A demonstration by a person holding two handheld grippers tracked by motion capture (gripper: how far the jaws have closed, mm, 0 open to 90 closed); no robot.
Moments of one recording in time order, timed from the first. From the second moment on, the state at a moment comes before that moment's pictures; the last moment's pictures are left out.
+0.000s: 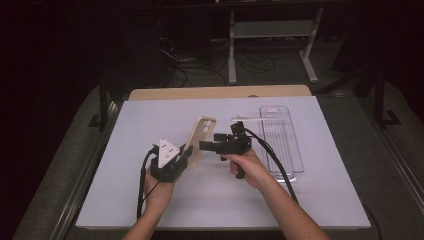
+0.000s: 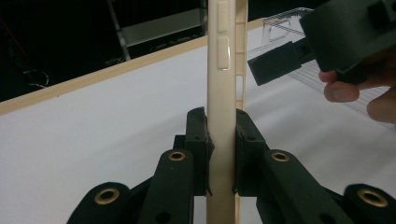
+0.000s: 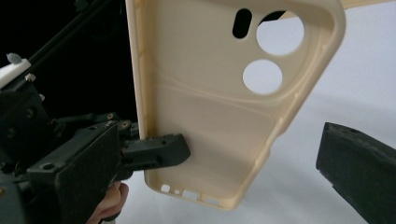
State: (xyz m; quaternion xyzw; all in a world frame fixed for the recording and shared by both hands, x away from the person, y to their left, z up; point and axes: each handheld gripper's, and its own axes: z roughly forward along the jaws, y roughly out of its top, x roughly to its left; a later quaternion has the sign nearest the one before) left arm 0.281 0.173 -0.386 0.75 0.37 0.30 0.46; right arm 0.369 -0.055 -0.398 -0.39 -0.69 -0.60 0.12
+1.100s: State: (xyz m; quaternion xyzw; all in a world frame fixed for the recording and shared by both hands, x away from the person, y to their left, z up) left arm 0.274 0.150 -0.391 0.76 0.35 0.29 0.46; right arm 0.369 -0.049 -0.402 -0.41 -0.66 -0.61 0.13
